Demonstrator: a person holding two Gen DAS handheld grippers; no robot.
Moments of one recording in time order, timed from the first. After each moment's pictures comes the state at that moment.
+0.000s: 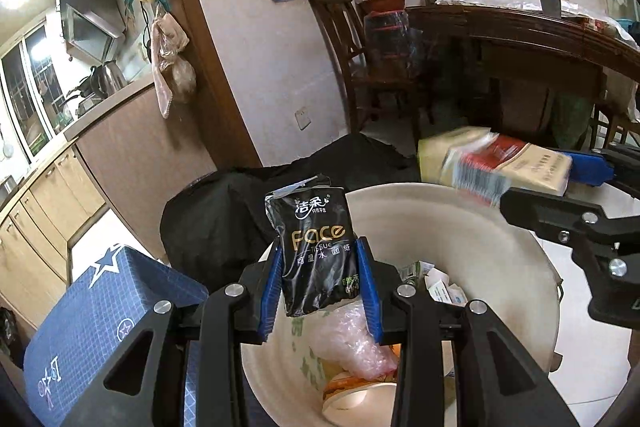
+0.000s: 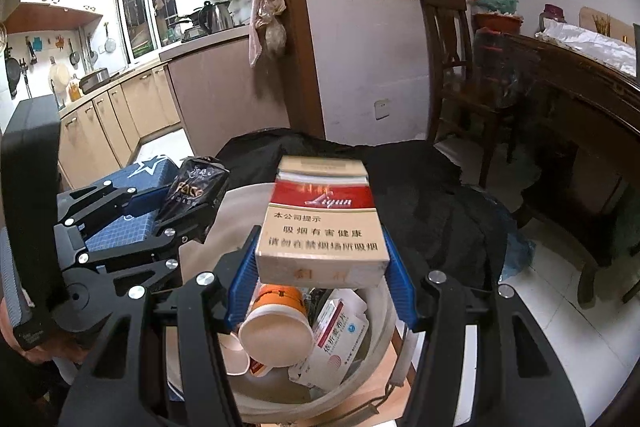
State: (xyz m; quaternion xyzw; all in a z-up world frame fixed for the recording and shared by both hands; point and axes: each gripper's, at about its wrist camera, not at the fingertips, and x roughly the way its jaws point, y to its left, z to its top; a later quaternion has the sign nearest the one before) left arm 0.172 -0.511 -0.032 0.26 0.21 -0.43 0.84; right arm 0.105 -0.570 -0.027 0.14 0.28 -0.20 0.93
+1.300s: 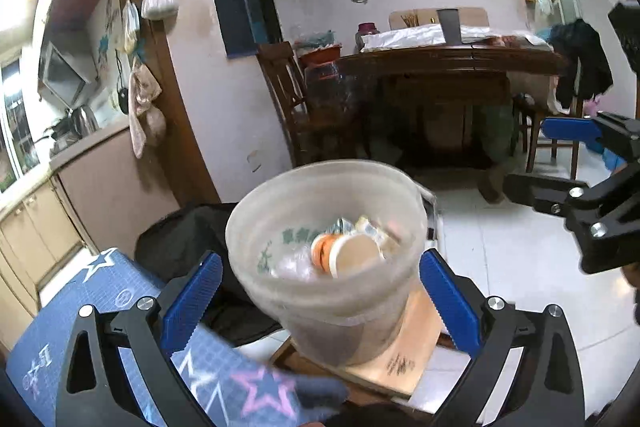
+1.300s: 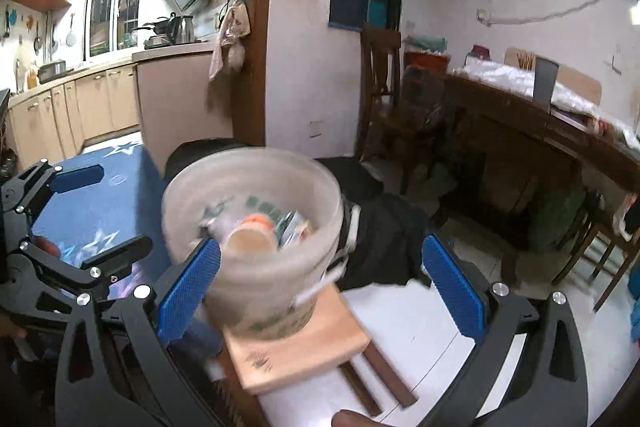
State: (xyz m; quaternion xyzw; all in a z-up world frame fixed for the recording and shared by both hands) left arm 0.064 -0.340 -0.035 0.23 0.13 -0.53 0.81; right arm -0.026 -0.420 -0.026 0.07 0.25 -0.35 0.90
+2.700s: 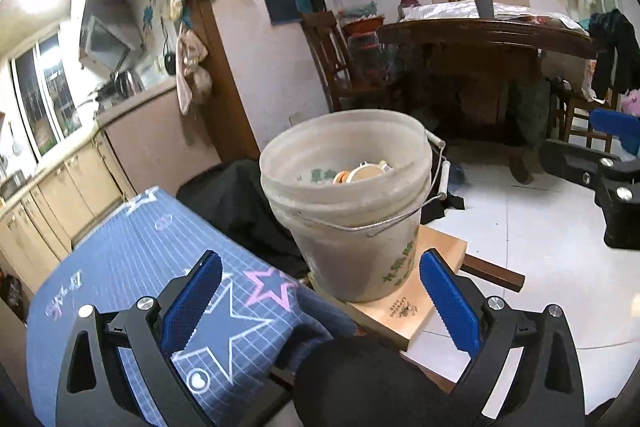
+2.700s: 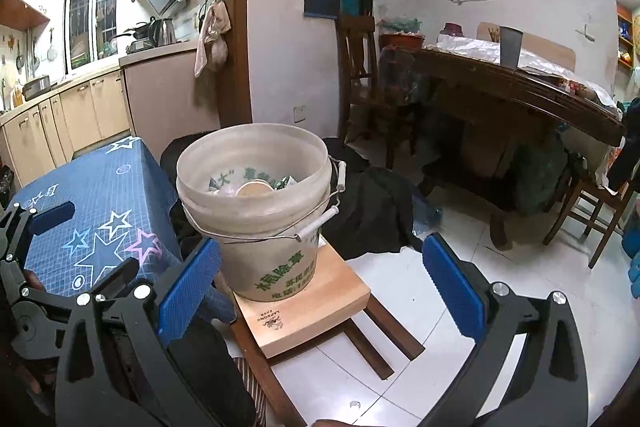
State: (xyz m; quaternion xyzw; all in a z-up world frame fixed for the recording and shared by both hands) left arm 0.026 -0.289 -0.050 0.24 0.18 -0.45 0.84; right arm -0.058 -0.373 -0.038 0.11 0.25 -0.38 0.88
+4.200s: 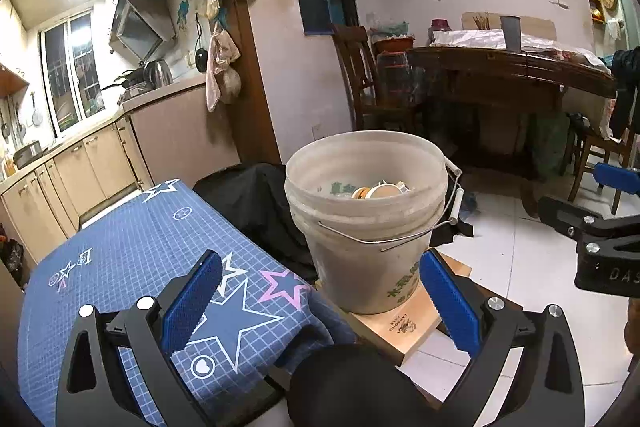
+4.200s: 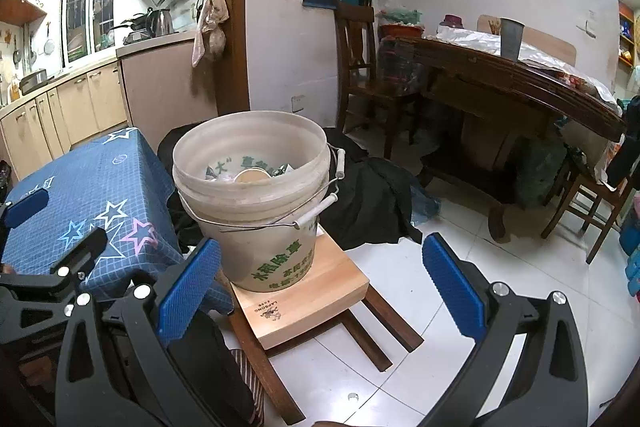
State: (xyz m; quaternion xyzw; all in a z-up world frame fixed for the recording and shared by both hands) left arm 0.020 -0.272 -0.034 0.18 0.18 -0.42 0.87; right arm -0.057 -0.376 -0.047 0.11 0.26 -0.39 0.88
